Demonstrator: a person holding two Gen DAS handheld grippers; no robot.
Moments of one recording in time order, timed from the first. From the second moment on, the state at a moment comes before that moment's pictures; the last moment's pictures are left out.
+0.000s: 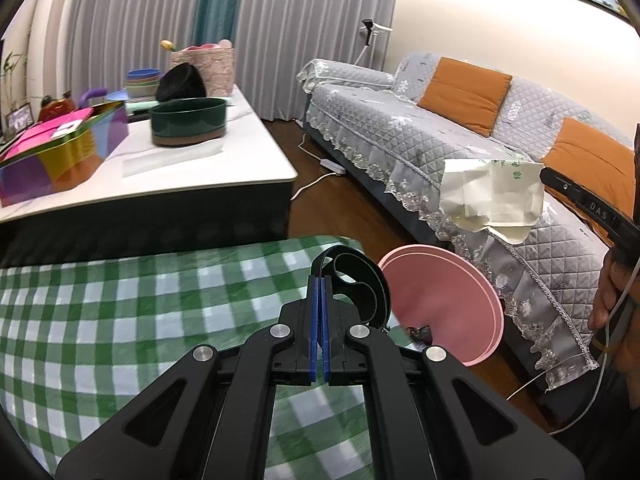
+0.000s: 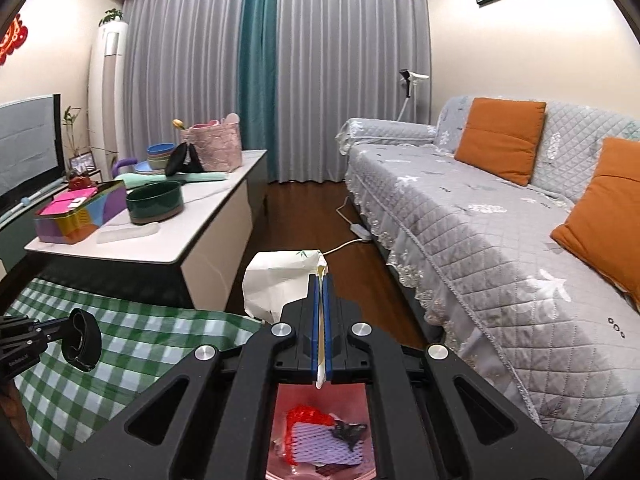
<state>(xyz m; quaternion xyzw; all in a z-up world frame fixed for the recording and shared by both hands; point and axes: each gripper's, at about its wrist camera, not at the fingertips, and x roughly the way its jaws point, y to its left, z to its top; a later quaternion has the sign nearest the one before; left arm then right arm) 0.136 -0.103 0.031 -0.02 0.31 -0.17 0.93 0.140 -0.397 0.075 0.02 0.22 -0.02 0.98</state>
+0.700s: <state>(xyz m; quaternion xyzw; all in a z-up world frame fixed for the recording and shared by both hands) 0.186 -0.200 0.008 0.01 0.33 -0.24 0.91 0.159 -0.428 0.049 0.03 0.25 -0.06 0.97</state>
